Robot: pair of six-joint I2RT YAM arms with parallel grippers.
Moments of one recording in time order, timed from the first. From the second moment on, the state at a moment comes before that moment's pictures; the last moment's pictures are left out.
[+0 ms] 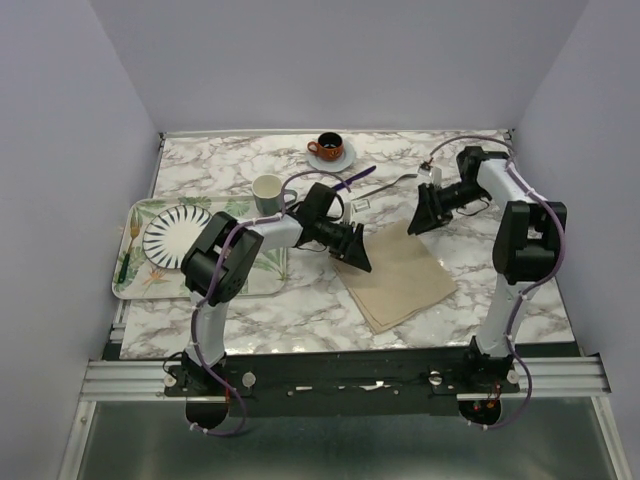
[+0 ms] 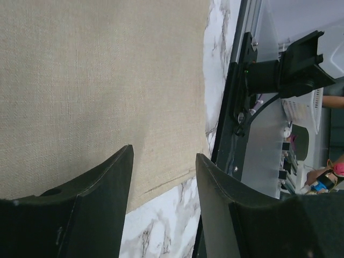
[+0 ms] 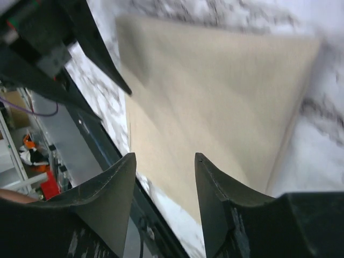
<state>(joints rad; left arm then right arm) -0.62 2.01 1.21 -0.02 1.01 -0.32 -0.04 2.01 1.58 -1.23 -0.88 -0.49</state>
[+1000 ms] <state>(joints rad) -0.65 1.88 1.03 0.09 0.93 -0.41 0.04 2.12 1.67 -1.02 -0.77 -0.26</state>
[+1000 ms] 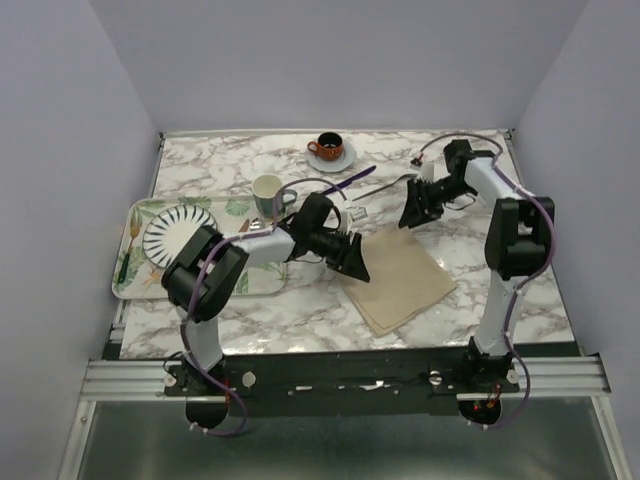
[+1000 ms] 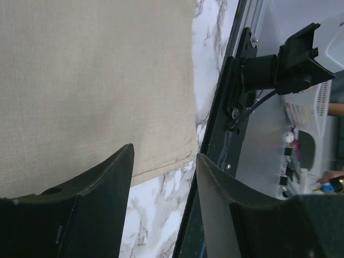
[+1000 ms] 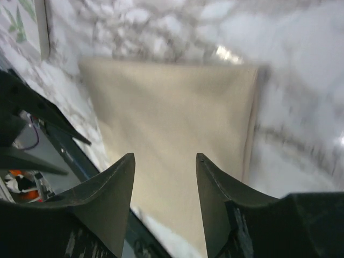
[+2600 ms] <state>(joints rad) -1.04 1.59 1.03 -0.40 0.40 0.49 0.09 1.84 1.27 -1.04 -0.32 -0.53</state>
